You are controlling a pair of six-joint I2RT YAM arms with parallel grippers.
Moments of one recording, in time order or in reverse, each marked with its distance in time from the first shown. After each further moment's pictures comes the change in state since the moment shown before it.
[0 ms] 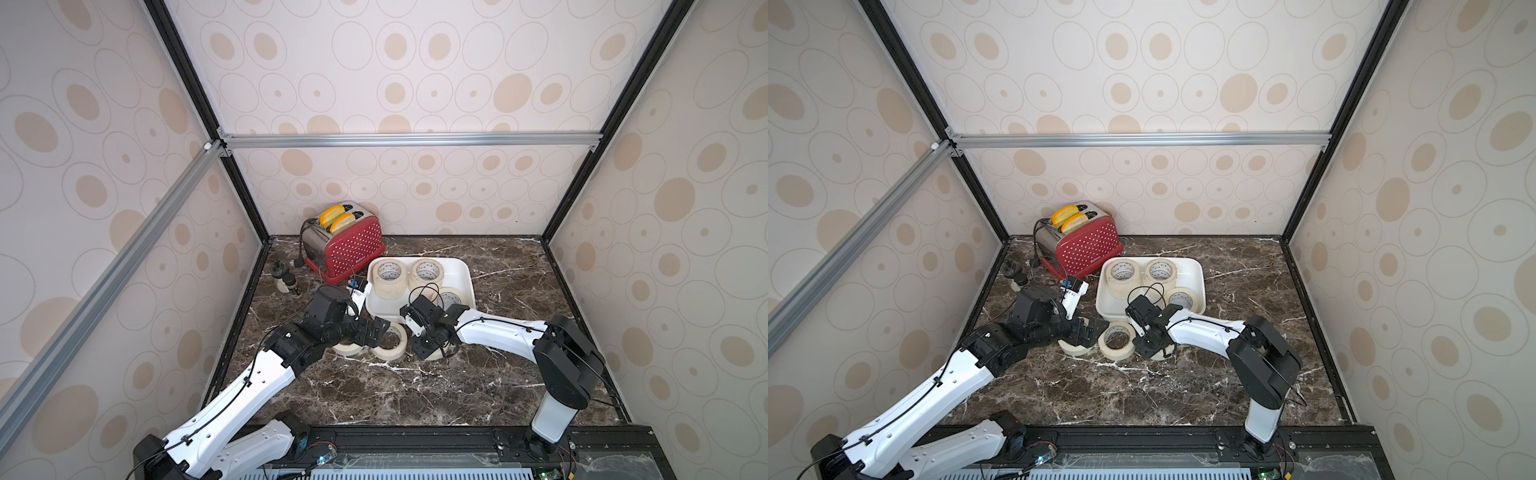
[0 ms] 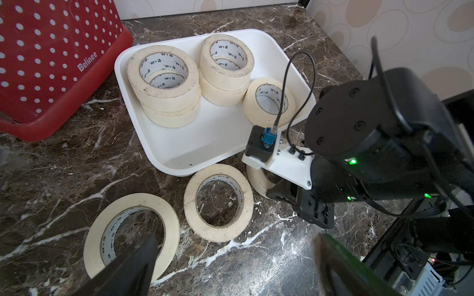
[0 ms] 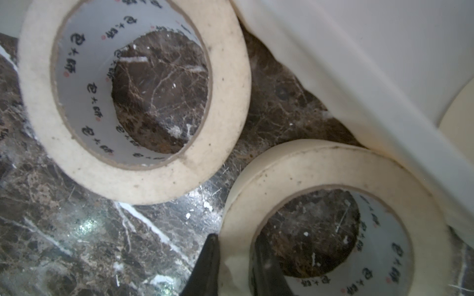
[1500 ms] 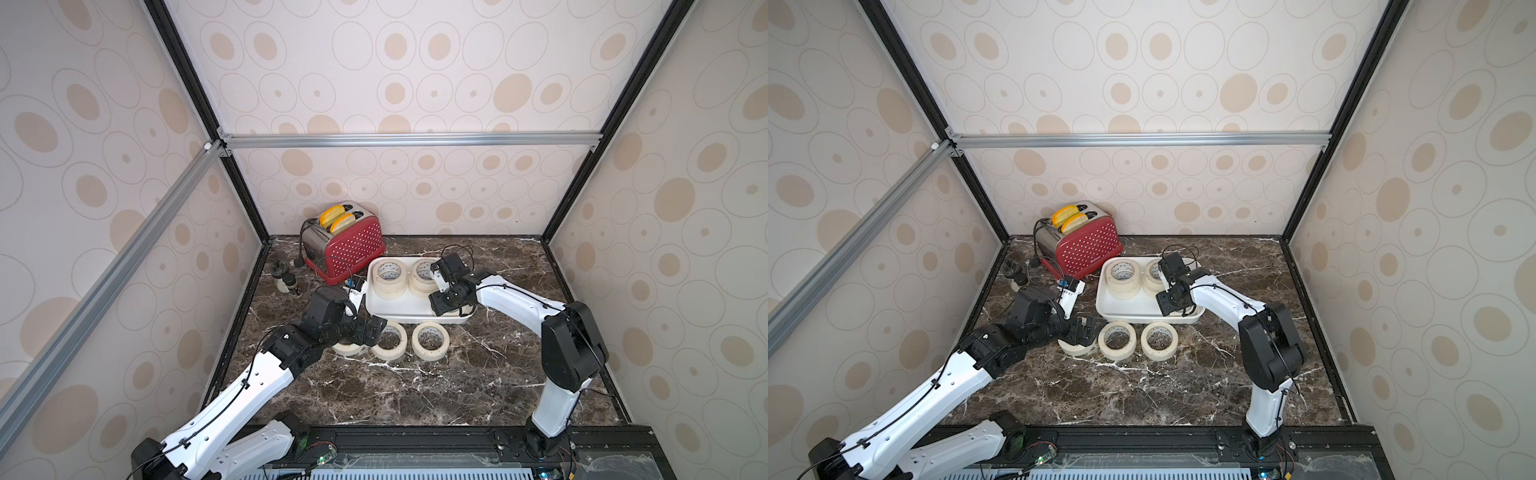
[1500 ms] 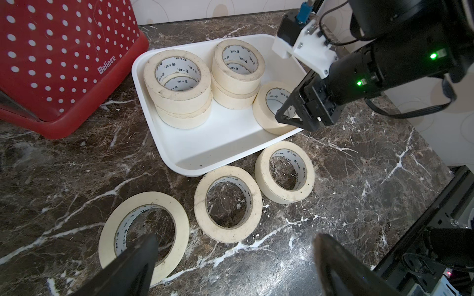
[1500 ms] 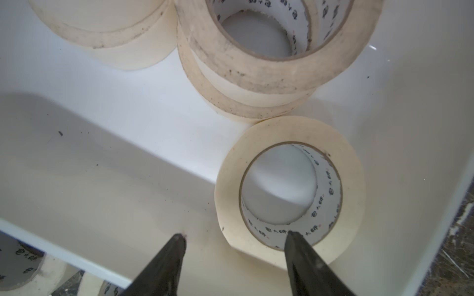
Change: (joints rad) left arm 0.006 -0.014 -0.006 -0.001 -0.042 -0.002; right arm -0.315 0.081 0.233 -0.071 0.047 -0.052
